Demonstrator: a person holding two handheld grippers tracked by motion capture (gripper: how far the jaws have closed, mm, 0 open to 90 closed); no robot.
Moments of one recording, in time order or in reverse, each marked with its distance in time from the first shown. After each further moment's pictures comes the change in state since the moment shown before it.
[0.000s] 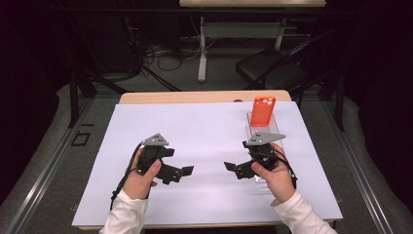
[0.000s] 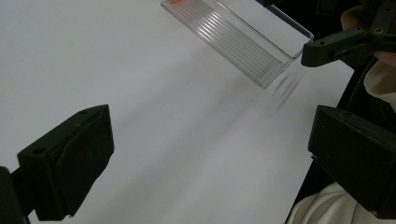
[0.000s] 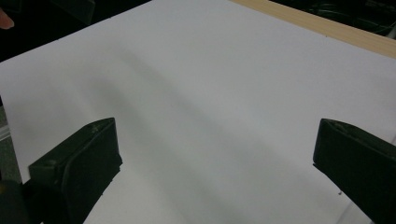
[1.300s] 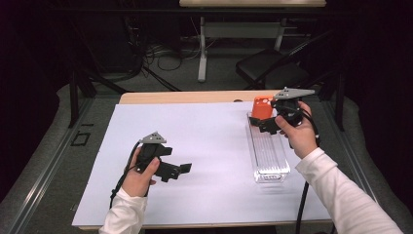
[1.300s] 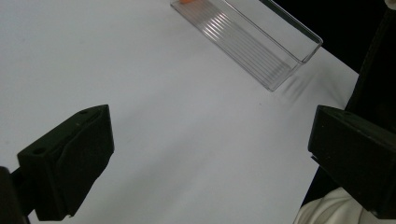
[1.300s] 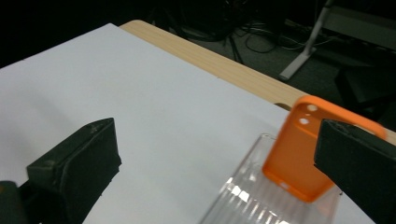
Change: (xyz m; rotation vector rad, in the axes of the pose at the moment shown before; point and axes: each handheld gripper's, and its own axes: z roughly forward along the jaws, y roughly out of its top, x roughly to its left) left arm 0.009 0.000 0.000 -0.004 0.010 -0.021; right arm -0.090 0.070 -0.039 -0.039 -0.200 0.016
